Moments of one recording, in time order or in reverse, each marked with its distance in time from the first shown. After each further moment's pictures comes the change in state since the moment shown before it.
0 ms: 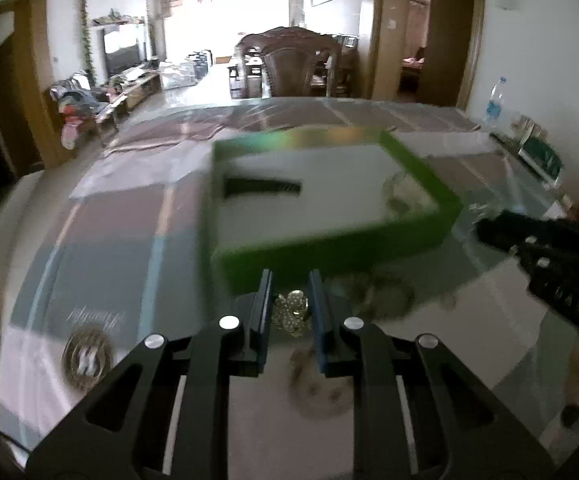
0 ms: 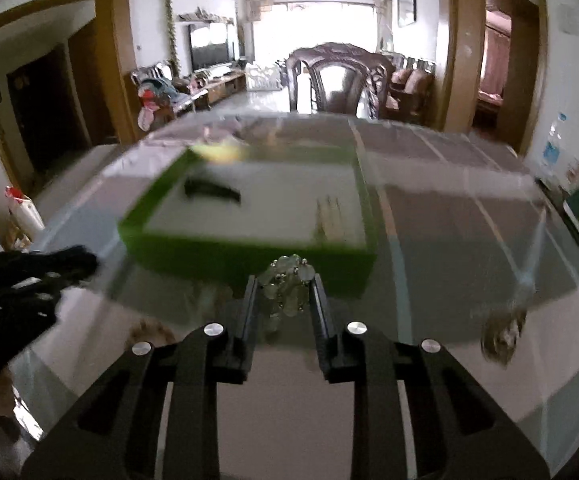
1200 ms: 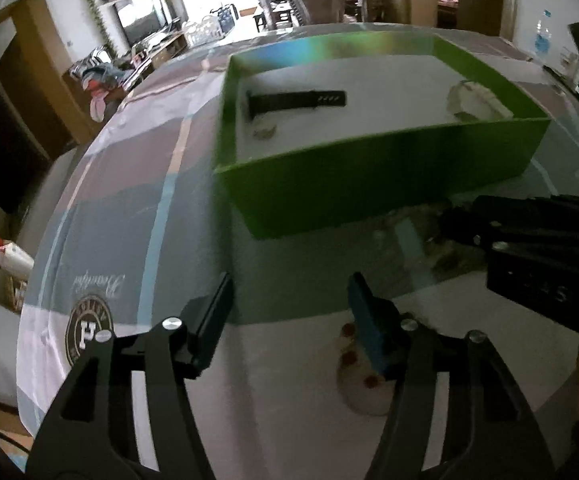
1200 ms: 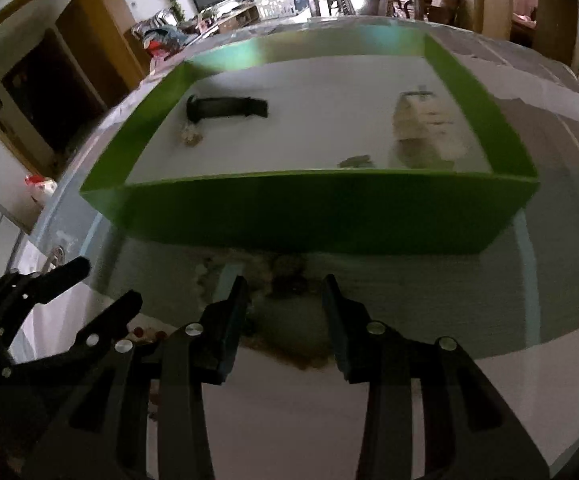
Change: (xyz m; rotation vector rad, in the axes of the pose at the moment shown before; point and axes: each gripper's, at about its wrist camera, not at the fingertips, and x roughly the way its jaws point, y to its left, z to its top) left arm 0.058 0.002 -0.047 0.042 0.219 0.196; right arm 0.110 0.025 -0.033 0.077 0.304 0.106
